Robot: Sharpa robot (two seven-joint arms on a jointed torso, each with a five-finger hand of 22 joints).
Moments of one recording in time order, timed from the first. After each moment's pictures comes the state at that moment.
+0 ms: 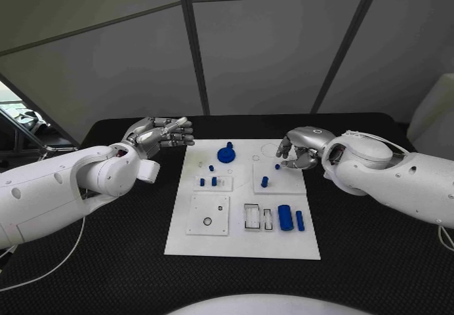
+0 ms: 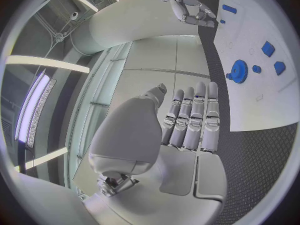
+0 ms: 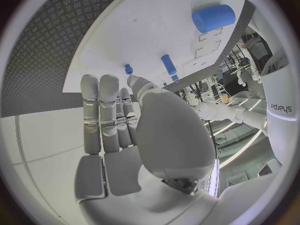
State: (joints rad) left arm 1.12 -0.95 0.05 1.48 -0.01 -0.19 0.28; left_hand 1.38 -0.06 0.28 0.18 0.11 0.98 0.21 0.12 0.07 1.01 0.16 0.21 0.06 1.02 0.12 0.30 0.12 0.19 0.92 0.23 0.06 0.64; right arm 1.18 -0.81 0.01 1.46 -1.65 -0.17 -0.14; right_hand 1.47 -0.15 0.32 0.17 0.27 1.01 0.14 0.11 0.07 1.09 0.08 0.21 0.18 1.46 -0.01 0.71 0.82 0.16 1.19 0.10 0.89 0.93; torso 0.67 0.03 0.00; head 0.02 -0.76
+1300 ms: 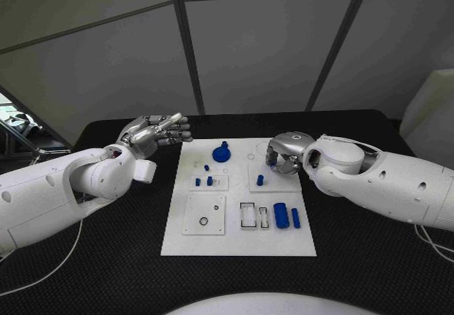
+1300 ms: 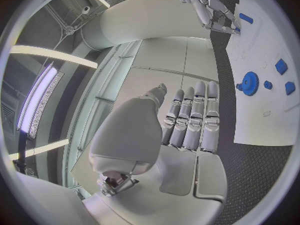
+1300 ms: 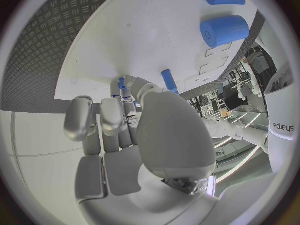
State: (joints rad) left arm 1.12 -0.94 0.05 1.49 0.05 -0.15 0.33; left_hand 1.39 -0.06 0.28 0.17 0.11 0.98 0.21 0.12 0.07 1.01 0.16 0.21 0.06 1.04 0.12 0.29 0.12 0.19 0.94 0.23 0.06 0.62; right arm 1.15 -0.74 0.01 1.44 -1.79 -0.11 -0.20; right_hand 1.48 -0.14 0.44 0.07 0.23 1.11 0.14 0.10 0.08 1.20 0.07 0.20 0.11 1.47 -0.01 1.14 1.13 0.08 1.37 0.09 1.27 1.29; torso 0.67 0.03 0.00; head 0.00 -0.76
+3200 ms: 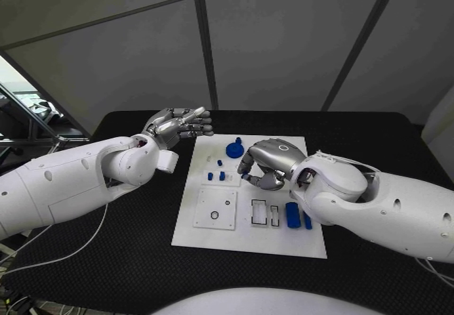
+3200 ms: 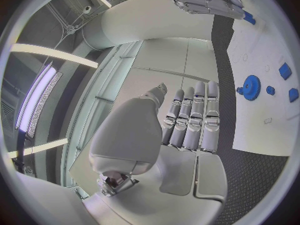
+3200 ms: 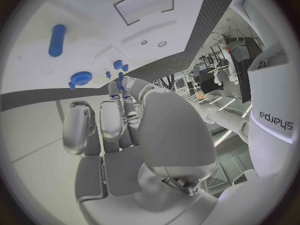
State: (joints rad) left arm 1.12 -0.89 0.05 1.45 0.05 -0.14 0.34; left_hand 1.39 -0.06 0.28 0.17 0.11 0.98 0.21 0.13 0.07 1.01 0.16 0.21 0.06 1.04 0.11 0.27 0.12 0.19 0.96 0.23 0.07 0.60; right arm 1.11 -0.71 0.01 1.71 -1.76 -0.27 -0.22; right_hand 1.45 -0.13 0.51 0.02 0.22 1.12 0.14 0.09 0.07 1.21 0.07 0.17 0.11 1.47 -0.01 1.19 1.15 0.07 1.42 0.09 1.38 1.31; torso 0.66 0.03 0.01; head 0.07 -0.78
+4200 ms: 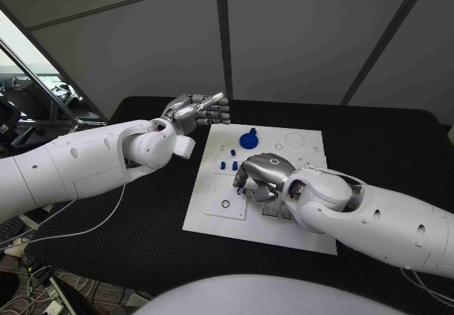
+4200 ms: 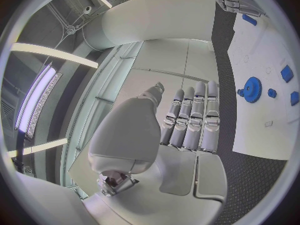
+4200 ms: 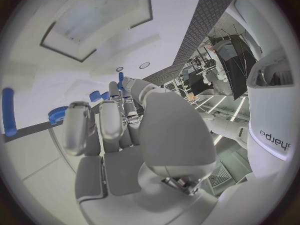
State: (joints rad) left arm 1.12 -0.88 0.05 1.44 0.05 -0.13 0.34; left_hand 1.35 -0.07 0.23 0.18 0.11 0.98 0.21 0.13 0.07 1.01 0.16 0.21 0.06 1.05 0.12 0.25 0.12 0.19 0.96 0.23 0.07 0.57; right arm 1.03 -0.59 0.00 1.61 -1.77 -0.21 -0.15; right_hand 1.44 -0.13 0.52 0.02 0.23 1.11 0.15 0.09 0.07 1.21 0.07 0.16 0.11 1.47 -0.01 1.20 1.15 0.07 1.42 0.10 1.39 1.31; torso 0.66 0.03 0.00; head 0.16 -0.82
